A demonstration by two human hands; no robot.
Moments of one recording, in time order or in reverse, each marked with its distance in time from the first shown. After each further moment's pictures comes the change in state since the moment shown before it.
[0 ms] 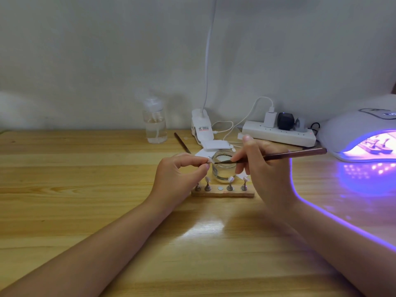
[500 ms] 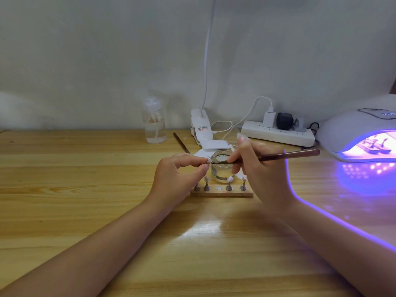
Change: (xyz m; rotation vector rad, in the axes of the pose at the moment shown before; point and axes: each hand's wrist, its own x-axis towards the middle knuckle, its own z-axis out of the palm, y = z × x) left_hand 0.000 0.000 -0.001 0.013 -0.003 0.002; right_hand -0.001 -0.003 0.002 -0.027 -0.034 -0.008
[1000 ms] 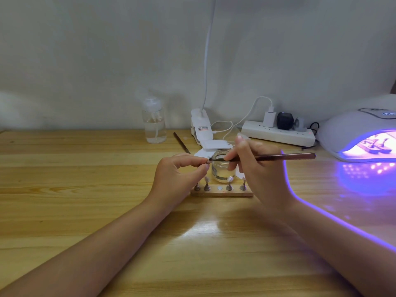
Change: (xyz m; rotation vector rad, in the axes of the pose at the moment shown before) left_hand 0.001 0.000 0.001 -0.022 0.004 -0.028; right_hand 0.000 0.000 0.001 -0.007 -0.018 0.007
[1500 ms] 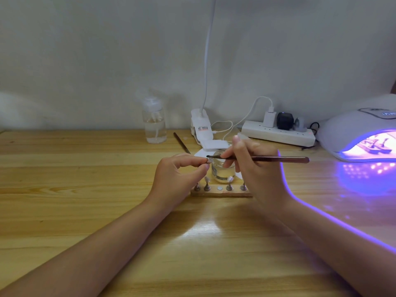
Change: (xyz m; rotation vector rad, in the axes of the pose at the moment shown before) left_hand 0.000 -0.001 -0.001 0.001 -0.002 0.035; right_hand 0.000 0.000 0.002 -0.024 -0.026 0.007
